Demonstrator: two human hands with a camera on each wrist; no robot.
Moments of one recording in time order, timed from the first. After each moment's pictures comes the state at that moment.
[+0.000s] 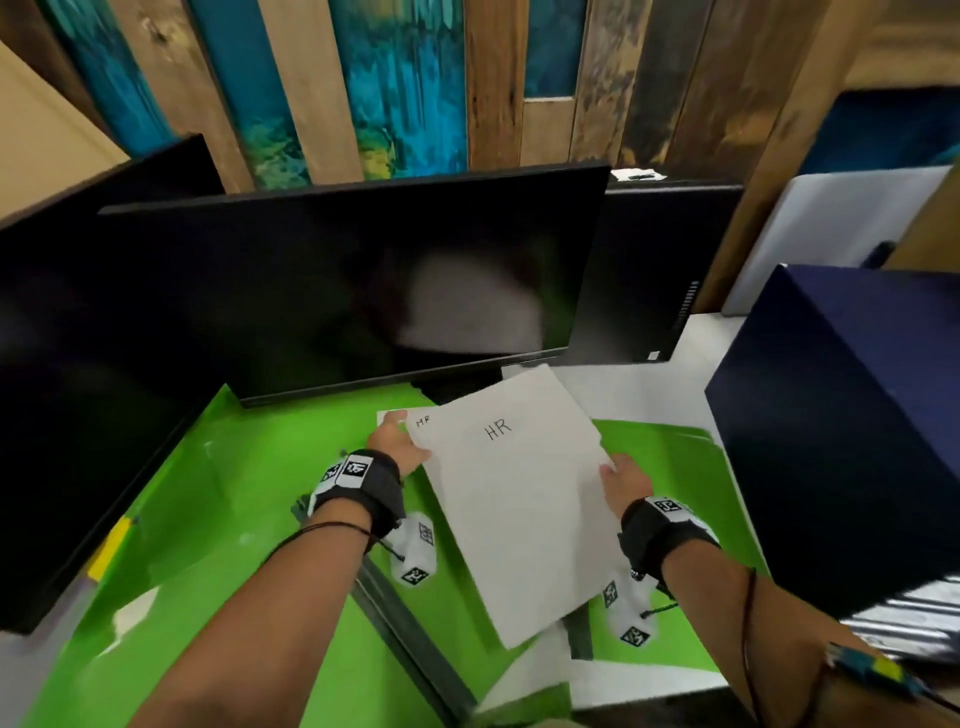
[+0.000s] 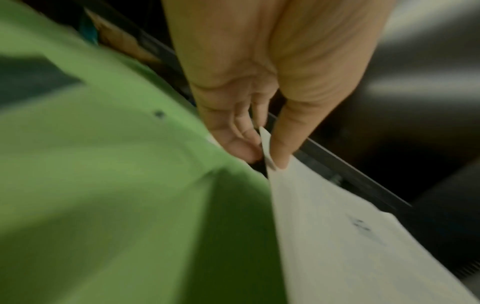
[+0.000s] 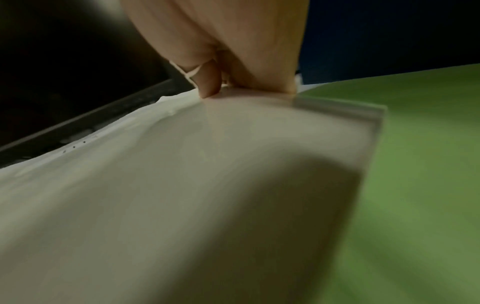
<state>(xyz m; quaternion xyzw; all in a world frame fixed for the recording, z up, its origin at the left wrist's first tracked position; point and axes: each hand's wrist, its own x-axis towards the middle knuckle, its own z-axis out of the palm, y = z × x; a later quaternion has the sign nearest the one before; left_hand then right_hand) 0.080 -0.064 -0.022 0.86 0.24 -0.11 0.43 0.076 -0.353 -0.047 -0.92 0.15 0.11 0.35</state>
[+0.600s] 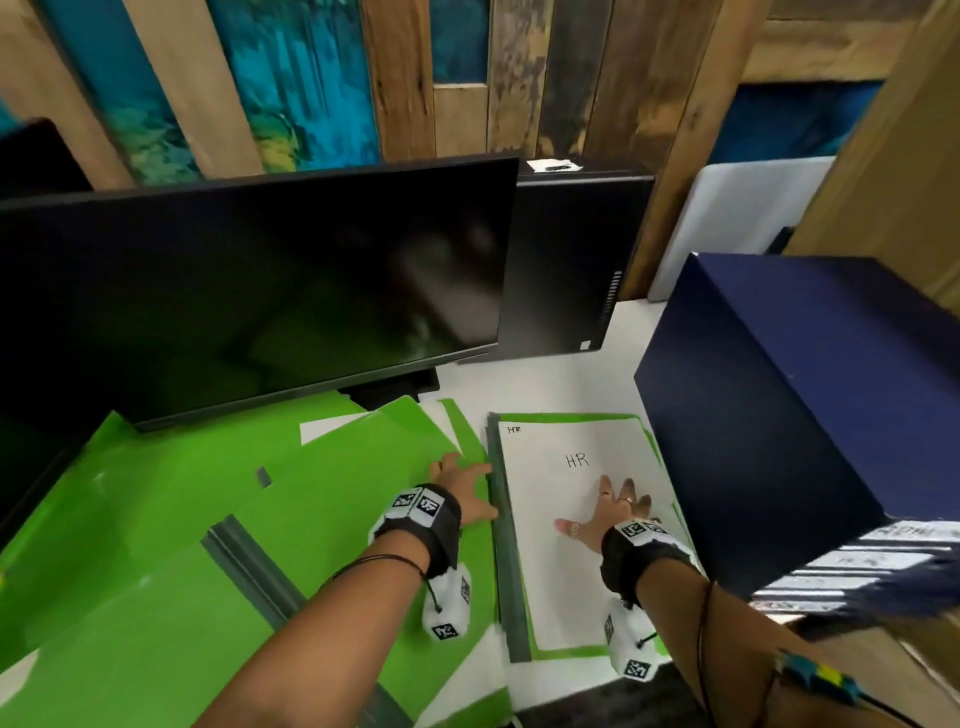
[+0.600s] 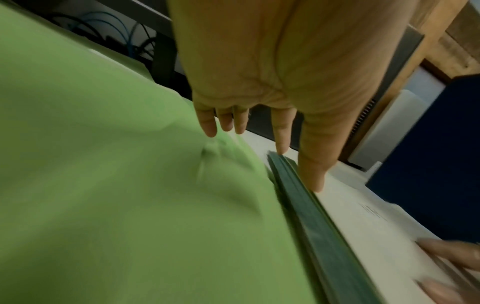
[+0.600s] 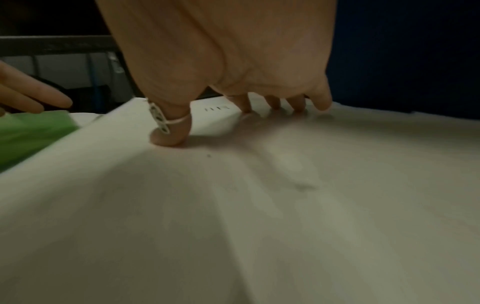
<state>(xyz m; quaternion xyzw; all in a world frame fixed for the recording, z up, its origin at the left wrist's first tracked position) 0.077 -0.204 -0.061 0.94 0.02 -0.25 0.24 0.051 -0.416 -0.070 -0.94 0.19 0.27 0.10</state>
